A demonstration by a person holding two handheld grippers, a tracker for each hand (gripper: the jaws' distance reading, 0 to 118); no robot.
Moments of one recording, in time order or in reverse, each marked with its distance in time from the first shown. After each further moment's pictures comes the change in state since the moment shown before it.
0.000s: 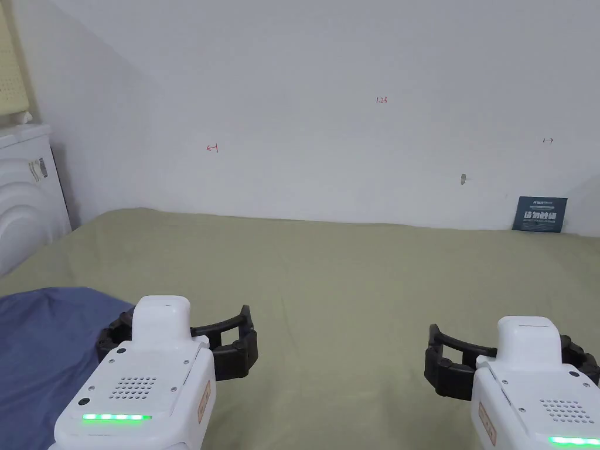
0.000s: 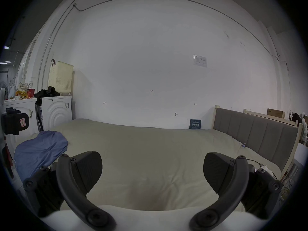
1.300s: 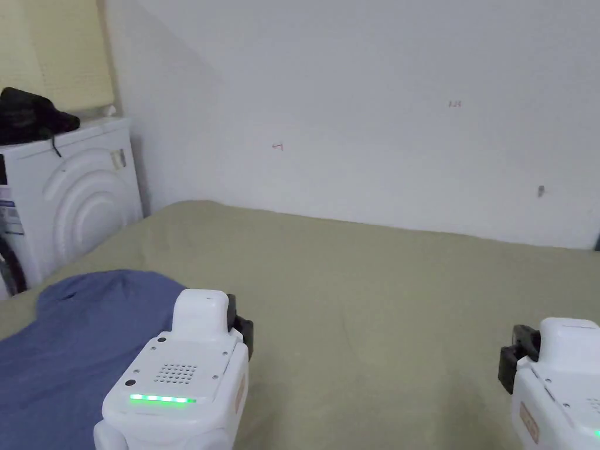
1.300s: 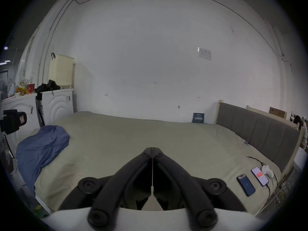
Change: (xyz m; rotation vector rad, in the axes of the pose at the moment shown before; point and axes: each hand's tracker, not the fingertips) left arm -0.040 0.001 0.009 -0.045 0.137 -0.013; right arm -0.040 0.015 -0.028 -0.067 0.101 0.019
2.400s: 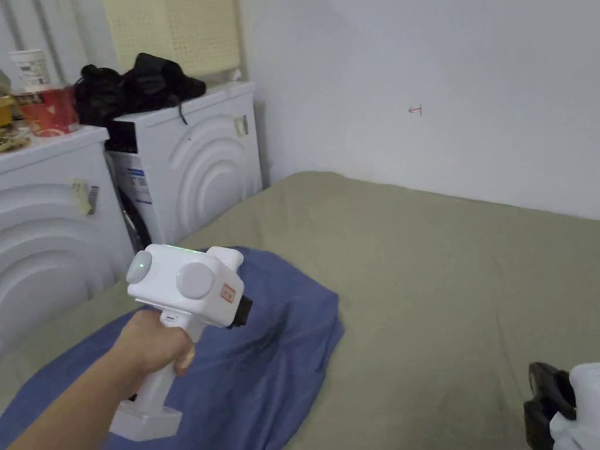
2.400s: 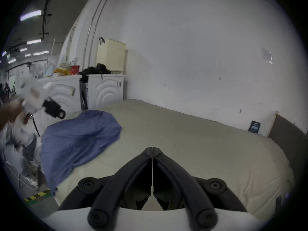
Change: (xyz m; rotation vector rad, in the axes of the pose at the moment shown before) left arm -0.219 -0.009 -0.282 -0.850 -0.038 -0.076; right arm -0.149 -0.020 -0.103 -0.116 0.349 0.157
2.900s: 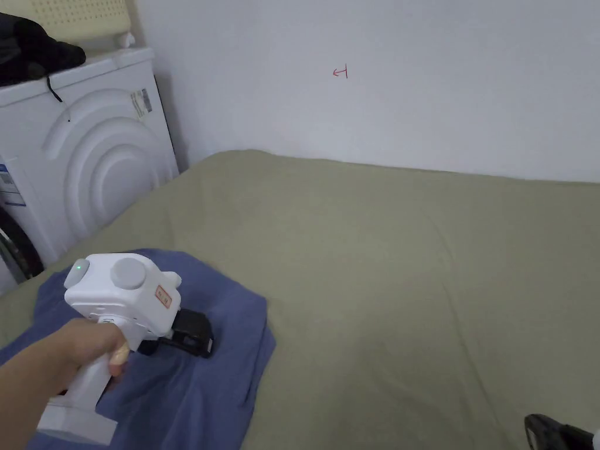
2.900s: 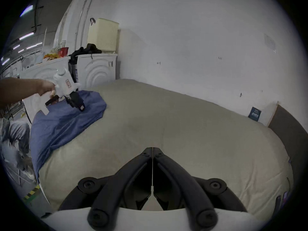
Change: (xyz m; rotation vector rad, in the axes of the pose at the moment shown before) left arm -0.031 0.061 -0.172 -0.283 -0.096 0.087; right arm 0.029 -0.040 -0.055 -0.148 0.015 -0.033
